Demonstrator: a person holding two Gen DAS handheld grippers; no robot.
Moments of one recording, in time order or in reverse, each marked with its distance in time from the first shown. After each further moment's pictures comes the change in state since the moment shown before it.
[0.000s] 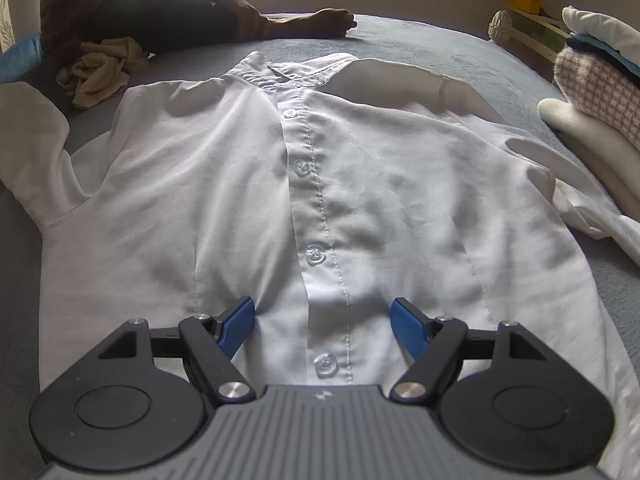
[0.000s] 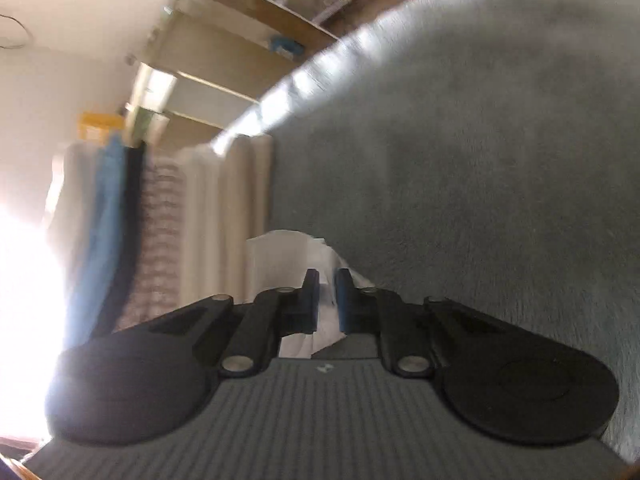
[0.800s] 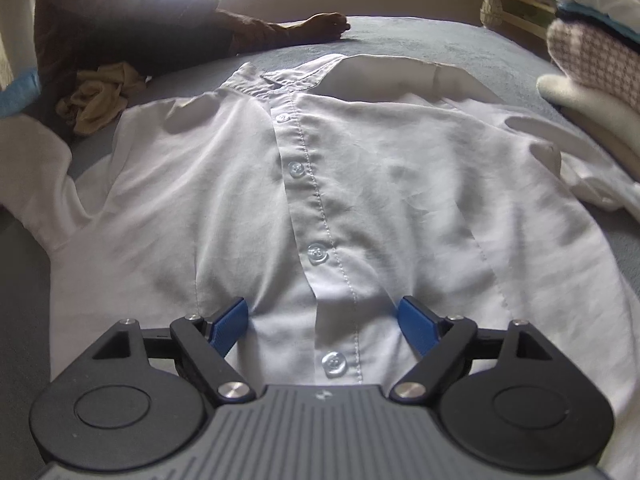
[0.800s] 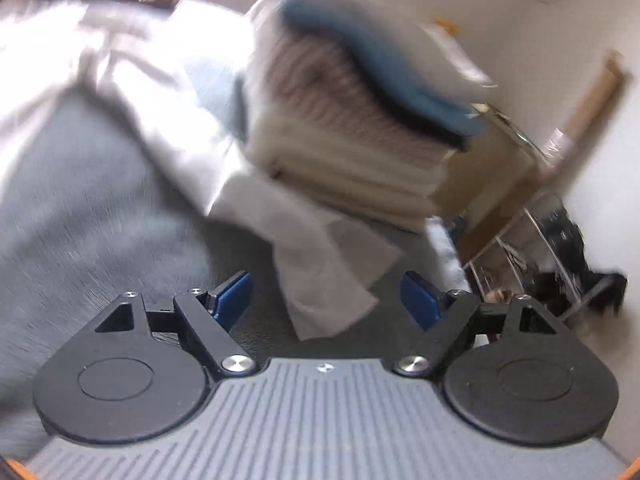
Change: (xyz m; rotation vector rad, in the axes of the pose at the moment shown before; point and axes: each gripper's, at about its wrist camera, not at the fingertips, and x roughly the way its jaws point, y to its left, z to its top) left arm 0.004 -0.015 -0.005 0.116 -0.025 0.077; right arm -0.019 0.031 -0.116 -1.878 -0.070 -0.122
